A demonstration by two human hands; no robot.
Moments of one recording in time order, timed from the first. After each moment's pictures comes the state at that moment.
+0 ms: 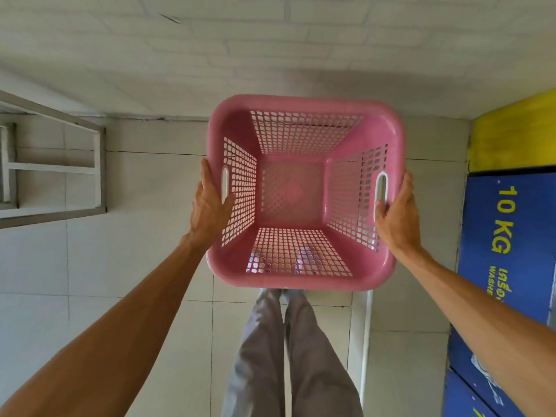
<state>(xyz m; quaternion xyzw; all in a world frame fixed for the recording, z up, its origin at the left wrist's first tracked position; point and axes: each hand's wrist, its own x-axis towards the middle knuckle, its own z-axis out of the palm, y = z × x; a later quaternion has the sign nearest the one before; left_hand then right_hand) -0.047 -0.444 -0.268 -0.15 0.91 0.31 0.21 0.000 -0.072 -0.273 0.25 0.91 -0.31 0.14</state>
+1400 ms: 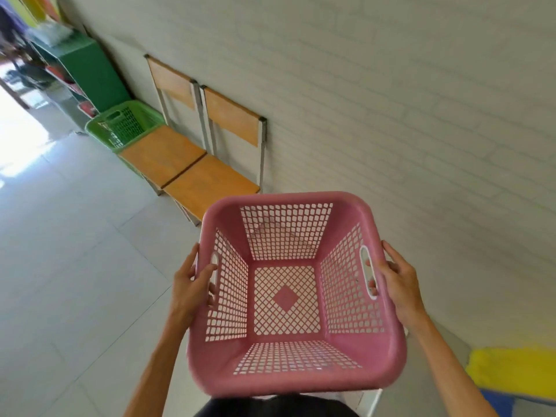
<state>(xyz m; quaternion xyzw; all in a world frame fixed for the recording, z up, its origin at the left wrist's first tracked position) 0.263 -0.657 0.237 -0.44 0.65 0.60 -0.13 0.048 -0.310 0.262 -0.02 0.78 -0.59 0.20</state>
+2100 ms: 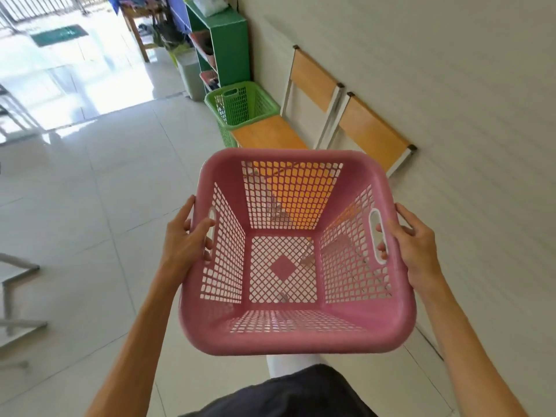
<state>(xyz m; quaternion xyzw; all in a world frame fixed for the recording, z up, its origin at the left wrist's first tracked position) 0.419 -0.970 0.295 -0.51 0.60 0.55 -0.26 0.104 -0.710 0.314 -0.15 0.77 -0.56 0.24</state>
